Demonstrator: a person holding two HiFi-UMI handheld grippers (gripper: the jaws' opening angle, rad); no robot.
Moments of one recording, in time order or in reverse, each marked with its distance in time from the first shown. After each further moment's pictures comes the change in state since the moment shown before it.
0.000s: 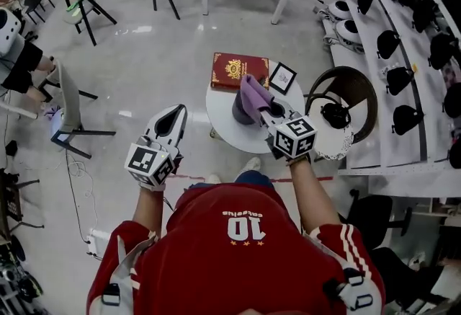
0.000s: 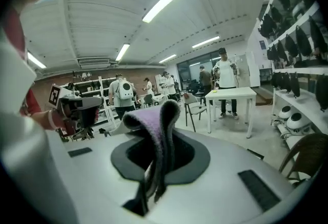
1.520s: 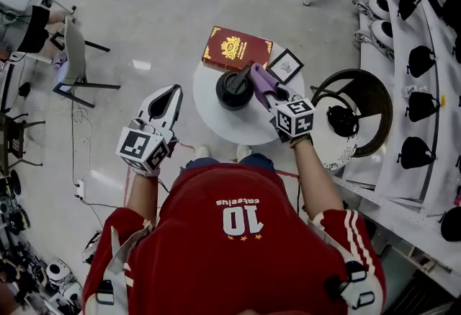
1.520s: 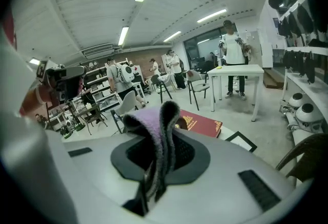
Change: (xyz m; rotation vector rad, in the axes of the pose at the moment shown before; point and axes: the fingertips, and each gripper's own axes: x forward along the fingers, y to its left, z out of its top) left arm 0.100 -0.067 -0.026 0.008 0.099 0.235; right arm 0.007 -0.169 -0.089 0.009 0.245 0.135
